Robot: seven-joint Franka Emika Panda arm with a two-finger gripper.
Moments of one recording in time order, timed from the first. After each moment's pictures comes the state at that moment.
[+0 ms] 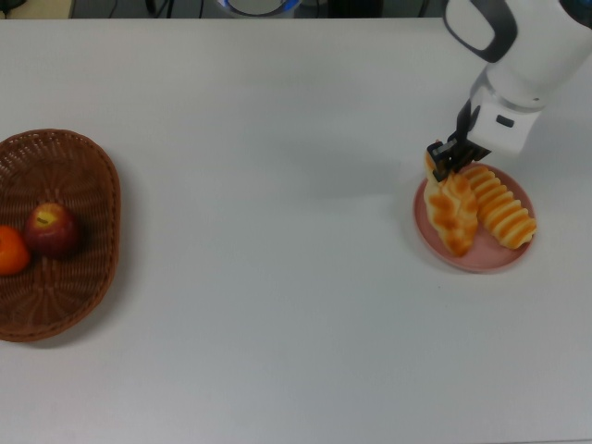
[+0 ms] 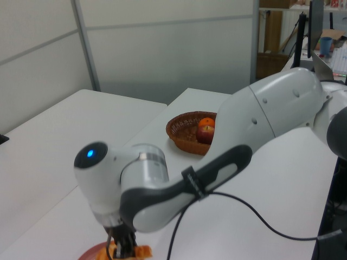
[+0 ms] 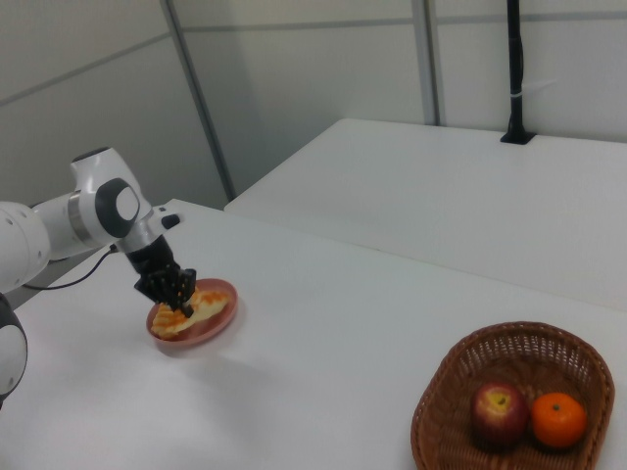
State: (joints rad) arm 0.38 0.52 0.28 -1.49 -0.32 1.92 0.28
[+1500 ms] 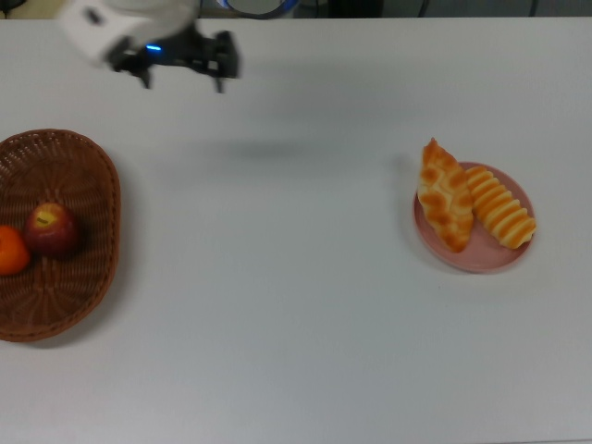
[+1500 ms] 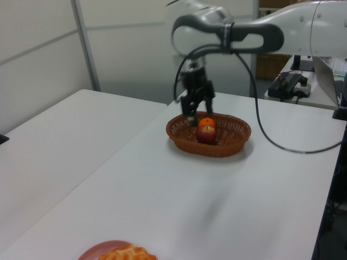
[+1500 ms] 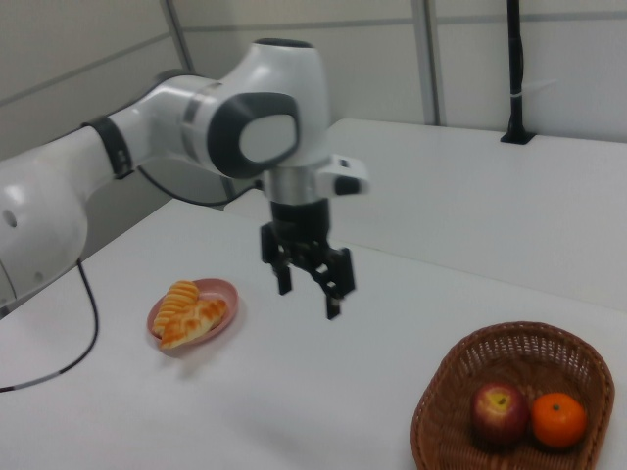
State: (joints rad) arm -0.09 0.26 -0.01 -1.38 0.02 1.46 -0.06
